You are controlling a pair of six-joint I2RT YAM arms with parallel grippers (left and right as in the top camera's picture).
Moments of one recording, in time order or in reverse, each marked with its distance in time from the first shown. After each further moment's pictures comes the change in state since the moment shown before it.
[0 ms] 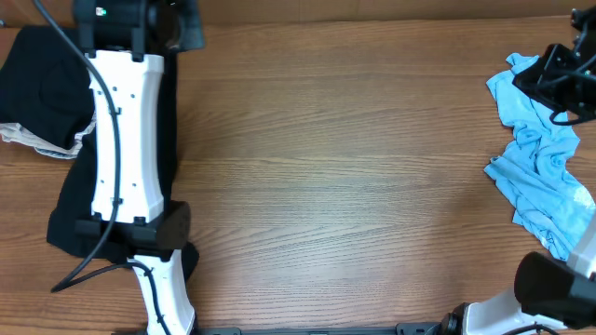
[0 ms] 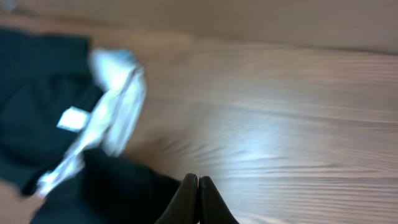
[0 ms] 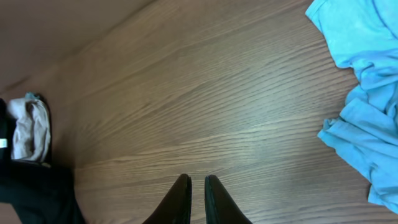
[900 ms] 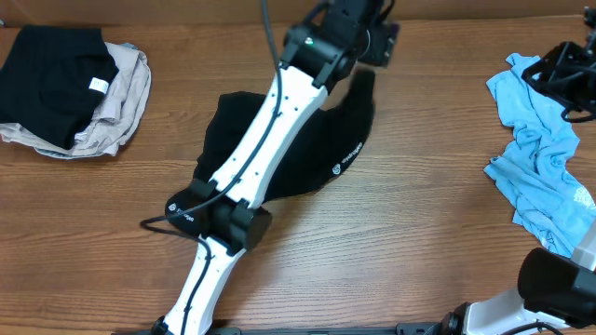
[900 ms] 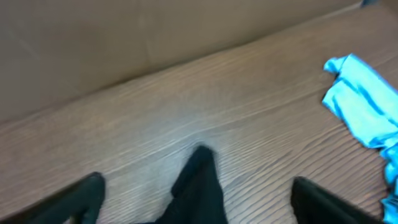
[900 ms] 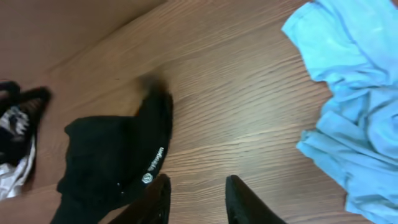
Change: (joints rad) left arm -0.454 0.283 0.002 0.507 0.109 0.025; right arm -0.056 0.015 0.000 0.035 0.020 -0.032
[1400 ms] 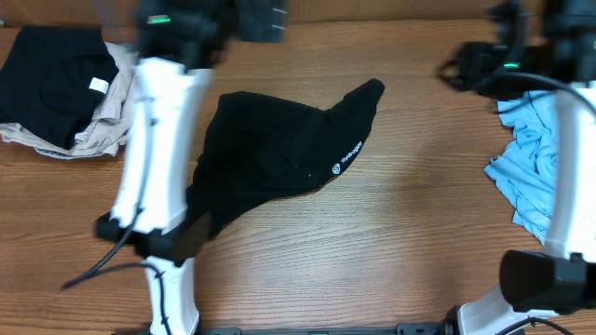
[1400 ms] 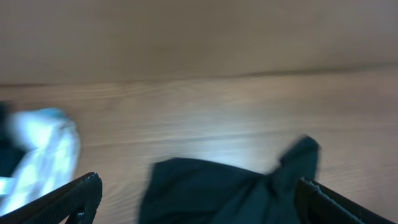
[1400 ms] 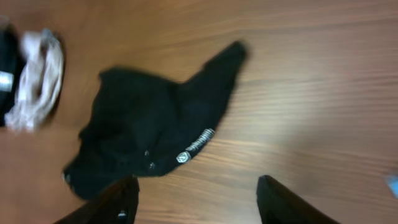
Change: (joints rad) left arm 0.347 -0.304 0.044 -0.395 0.002 0.011; right arm 0.353 0.020 -0.156 0.166 -0.031 0.005
